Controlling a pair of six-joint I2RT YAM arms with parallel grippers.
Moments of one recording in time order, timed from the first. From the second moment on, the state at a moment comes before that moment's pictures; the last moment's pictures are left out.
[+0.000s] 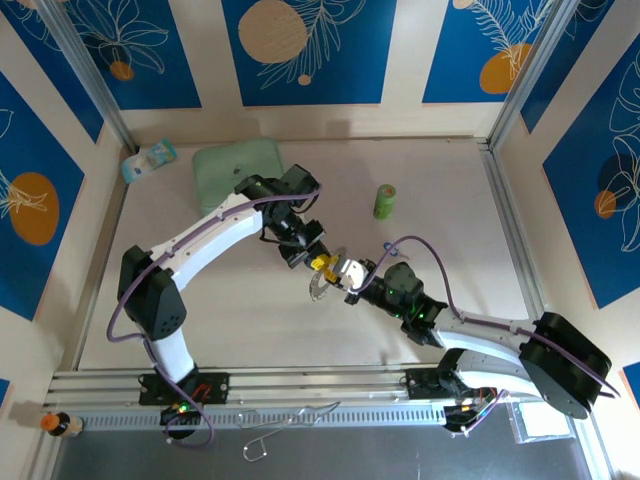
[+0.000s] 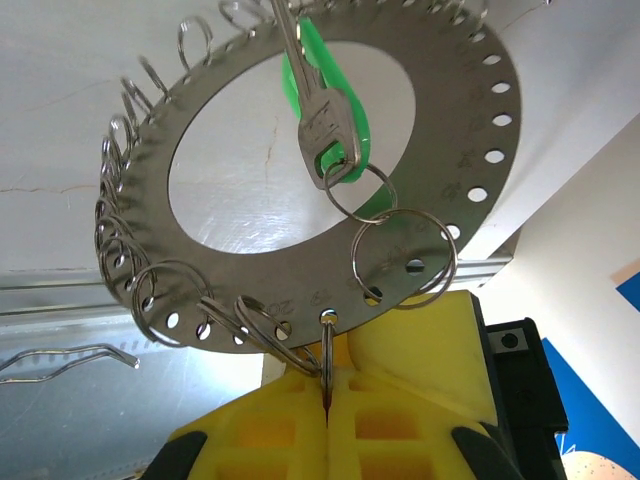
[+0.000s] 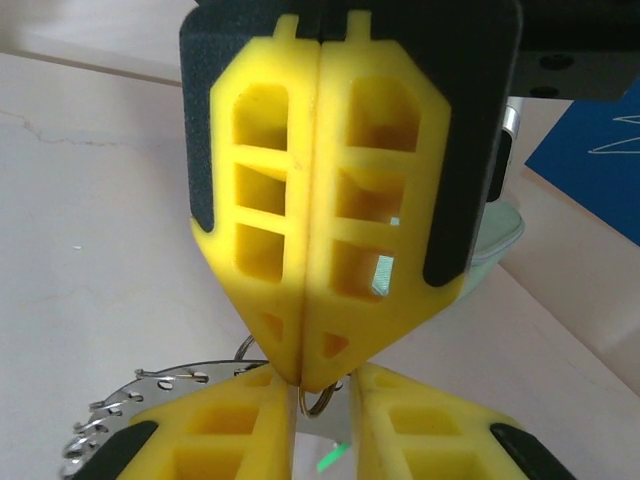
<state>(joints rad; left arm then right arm) -0.72 1.76 1.64 -1.17 0.59 -1.24 0.86 1.10 0.29 0.67 -0.07 -0.43</state>
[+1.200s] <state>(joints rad) -0.72 1.75 1.64 -1.16 0.59 -1.26 0.85 1.10 0.28 0.66 -0.05 -0.43</state>
